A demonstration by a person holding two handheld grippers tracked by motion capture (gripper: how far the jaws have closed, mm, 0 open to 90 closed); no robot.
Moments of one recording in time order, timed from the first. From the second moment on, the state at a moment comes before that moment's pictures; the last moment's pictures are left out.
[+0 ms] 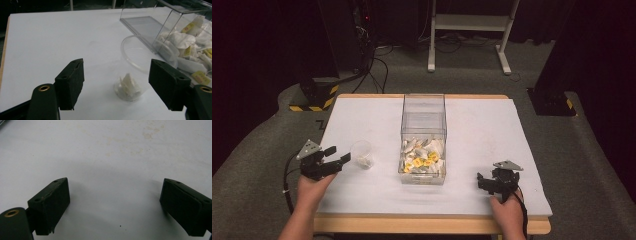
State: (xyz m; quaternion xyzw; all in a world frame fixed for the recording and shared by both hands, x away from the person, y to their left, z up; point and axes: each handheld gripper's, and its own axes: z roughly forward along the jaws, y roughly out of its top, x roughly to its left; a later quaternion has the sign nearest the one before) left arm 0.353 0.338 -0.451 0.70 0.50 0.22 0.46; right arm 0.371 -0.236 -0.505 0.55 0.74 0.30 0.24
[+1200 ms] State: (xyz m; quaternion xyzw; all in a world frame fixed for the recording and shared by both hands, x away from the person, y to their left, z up) left arm 0.342 0.339 -0.509 0.75 0.53 0.24 0.32; right arm 0.371 -0.235 -0.505 0.55 0.74 0.30 0.24
